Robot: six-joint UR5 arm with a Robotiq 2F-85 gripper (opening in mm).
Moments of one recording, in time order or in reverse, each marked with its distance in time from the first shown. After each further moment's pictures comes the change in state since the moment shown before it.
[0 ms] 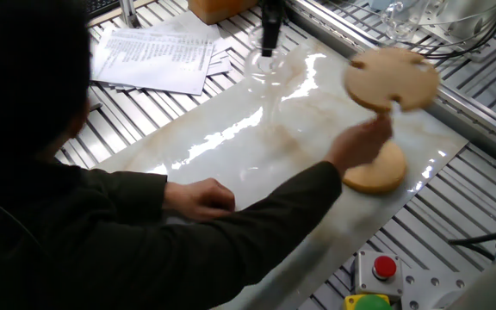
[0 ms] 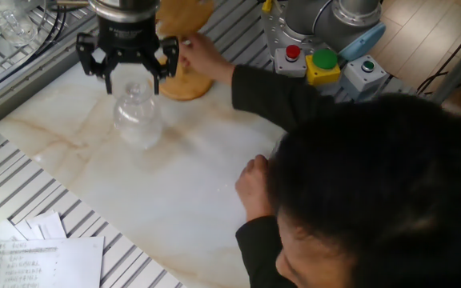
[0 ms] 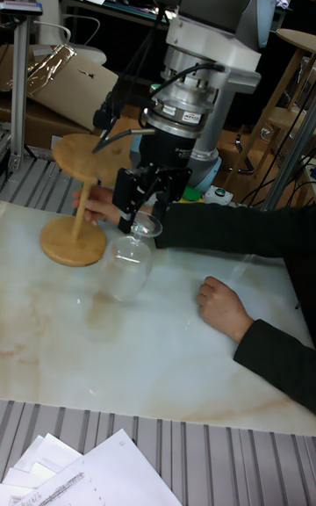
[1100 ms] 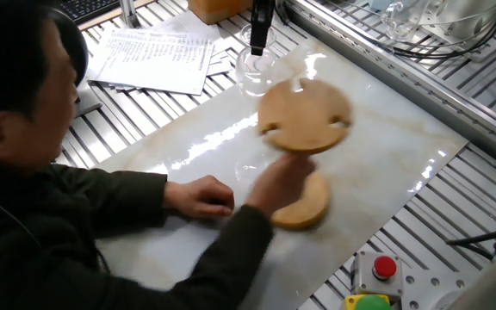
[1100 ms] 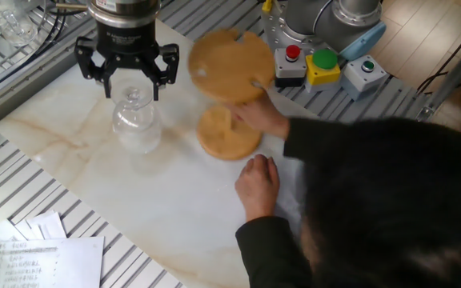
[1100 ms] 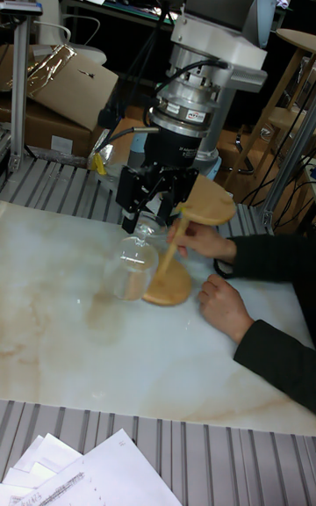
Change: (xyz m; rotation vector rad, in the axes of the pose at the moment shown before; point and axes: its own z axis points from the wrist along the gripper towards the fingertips) arm 0.003 0.002 -0.007 0.000 0.021 0.054
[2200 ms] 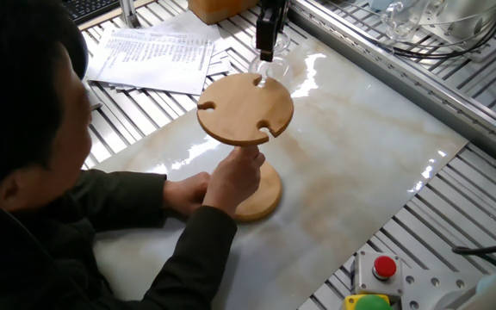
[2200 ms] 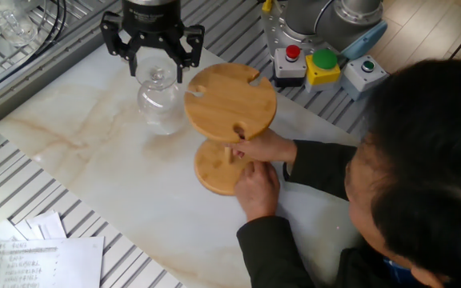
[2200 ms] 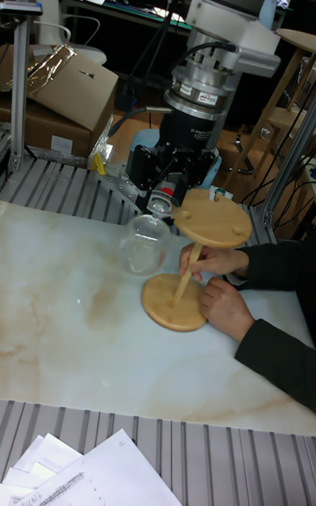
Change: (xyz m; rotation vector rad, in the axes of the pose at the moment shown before) arm 0.013 0.036 -0.020 -0.032 0.044 0.134
